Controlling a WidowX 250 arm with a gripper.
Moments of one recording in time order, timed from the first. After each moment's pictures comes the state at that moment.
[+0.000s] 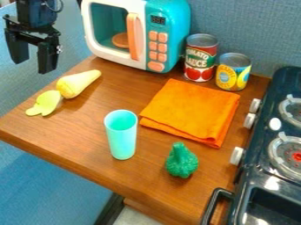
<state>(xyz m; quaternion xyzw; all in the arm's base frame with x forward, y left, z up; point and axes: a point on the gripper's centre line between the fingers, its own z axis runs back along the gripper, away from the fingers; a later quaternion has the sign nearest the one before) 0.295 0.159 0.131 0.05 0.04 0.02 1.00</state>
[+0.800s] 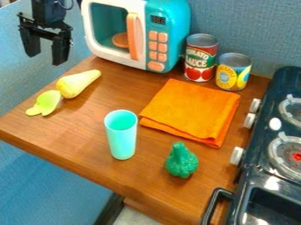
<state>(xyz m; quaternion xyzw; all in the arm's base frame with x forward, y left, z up) 0.342 0.179 0.119 0.05 0.03 0.06 1.00</state>
